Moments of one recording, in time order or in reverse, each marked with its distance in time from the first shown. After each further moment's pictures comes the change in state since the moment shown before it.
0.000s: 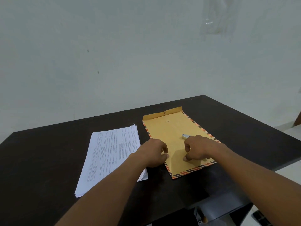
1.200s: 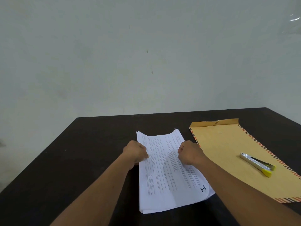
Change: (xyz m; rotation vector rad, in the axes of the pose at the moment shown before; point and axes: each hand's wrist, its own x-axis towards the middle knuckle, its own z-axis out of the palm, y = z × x) left_hand -0.099 -0.154 -0.064 -0.672 0.294 -0.875; right_hand 0.098 -0.181 0.039 0.300 0.216 -0.044
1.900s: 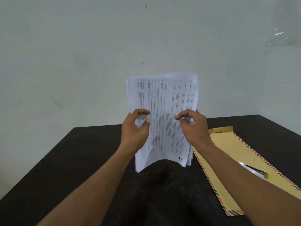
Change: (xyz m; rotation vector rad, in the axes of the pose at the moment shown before) left_hand -0.033 0.071 -0.030 -0.303 0.417 0.807; right_hand -0.027 -0.031 -0.099 0.850 0.526 -0.461
